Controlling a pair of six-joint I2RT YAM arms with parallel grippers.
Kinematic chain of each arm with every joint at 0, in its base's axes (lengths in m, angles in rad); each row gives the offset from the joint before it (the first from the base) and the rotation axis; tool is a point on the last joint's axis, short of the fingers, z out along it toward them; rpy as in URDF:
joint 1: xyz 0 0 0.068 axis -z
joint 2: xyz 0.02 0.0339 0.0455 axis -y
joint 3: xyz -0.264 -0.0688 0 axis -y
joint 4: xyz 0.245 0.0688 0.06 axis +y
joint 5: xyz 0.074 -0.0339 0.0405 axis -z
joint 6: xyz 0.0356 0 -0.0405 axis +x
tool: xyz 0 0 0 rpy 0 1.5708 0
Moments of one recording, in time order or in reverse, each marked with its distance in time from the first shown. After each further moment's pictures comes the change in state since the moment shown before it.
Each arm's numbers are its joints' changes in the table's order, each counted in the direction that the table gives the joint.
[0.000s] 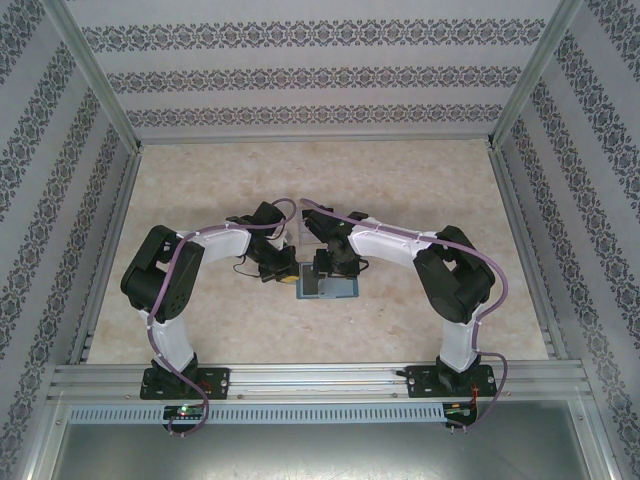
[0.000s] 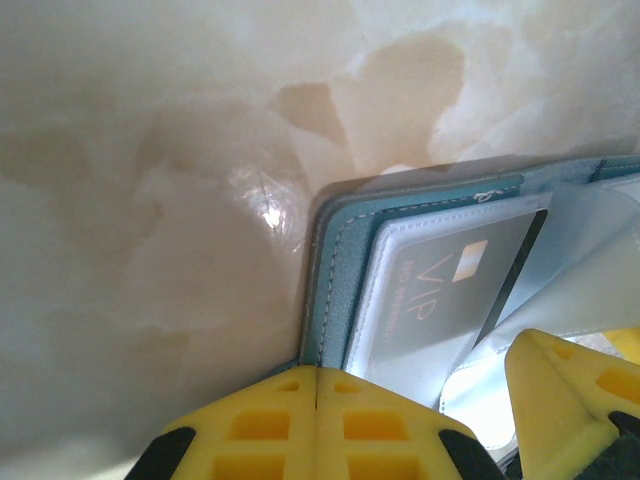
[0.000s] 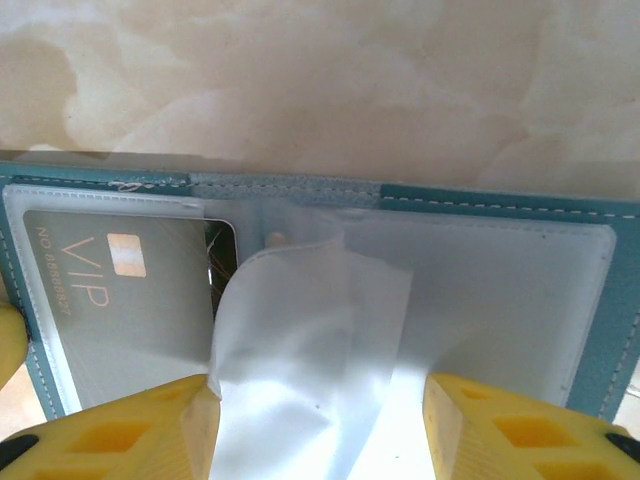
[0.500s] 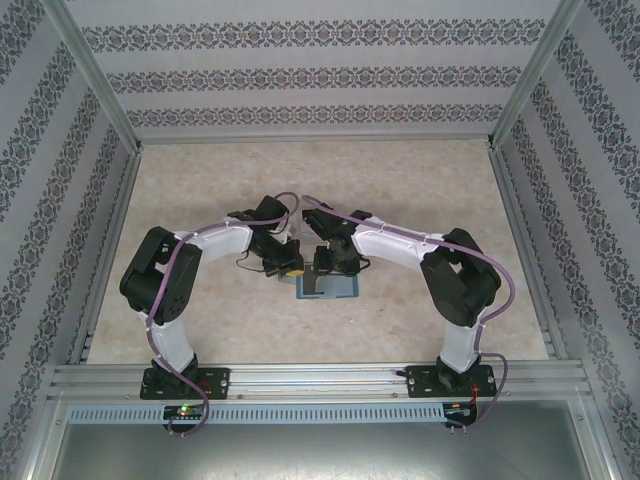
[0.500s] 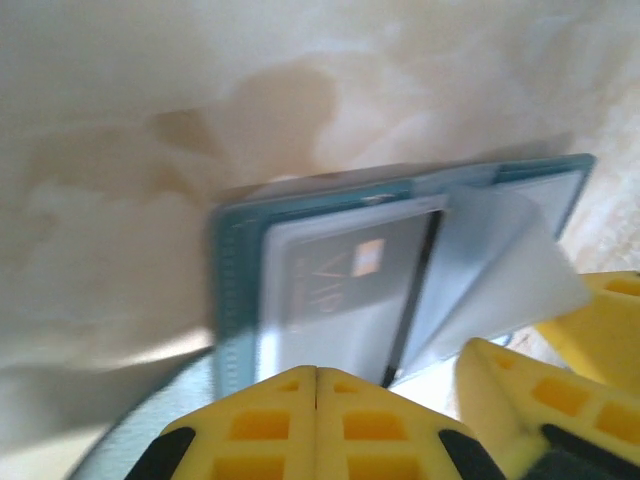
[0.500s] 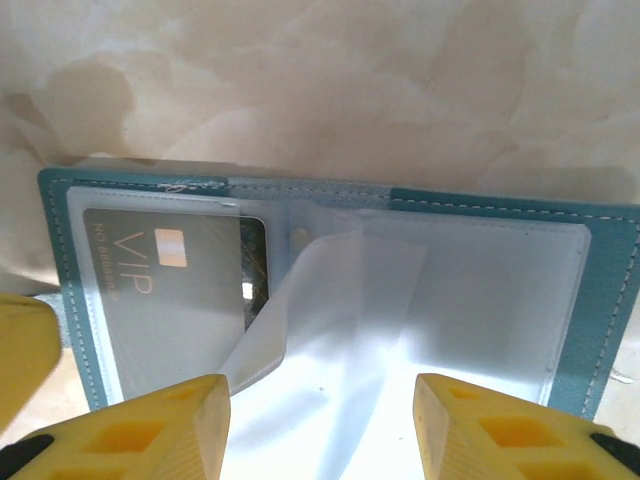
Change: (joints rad) left arm 0.024 0.015 0.064 0.023 0.011 -0.027; right arm 0.000 0.040 -0.004 -0.011 0.000 0.003
